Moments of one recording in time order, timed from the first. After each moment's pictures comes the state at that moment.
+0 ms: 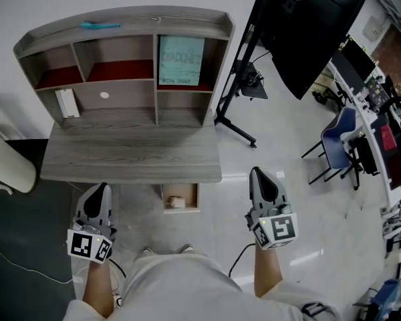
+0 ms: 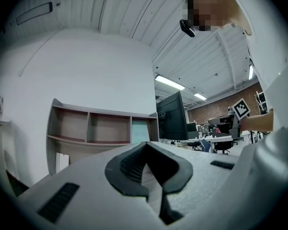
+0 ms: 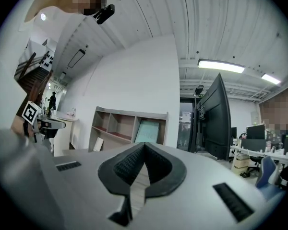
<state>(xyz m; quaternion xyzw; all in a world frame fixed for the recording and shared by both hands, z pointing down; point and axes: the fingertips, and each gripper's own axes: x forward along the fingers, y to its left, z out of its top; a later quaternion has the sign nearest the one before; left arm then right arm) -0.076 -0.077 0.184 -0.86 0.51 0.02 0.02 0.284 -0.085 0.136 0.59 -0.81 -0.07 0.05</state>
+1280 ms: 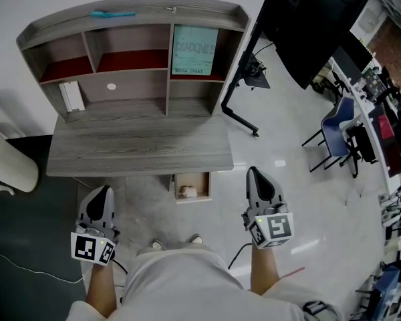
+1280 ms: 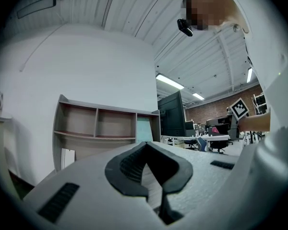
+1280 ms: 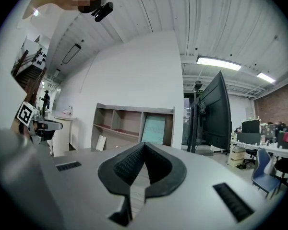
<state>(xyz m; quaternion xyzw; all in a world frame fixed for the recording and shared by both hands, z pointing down) -0.149 -0.056 0.203 -0.87 0.50 0.01 0.00 0.204 -0.061 0.159 0.61 -0.79 -0.03 0.06</state>
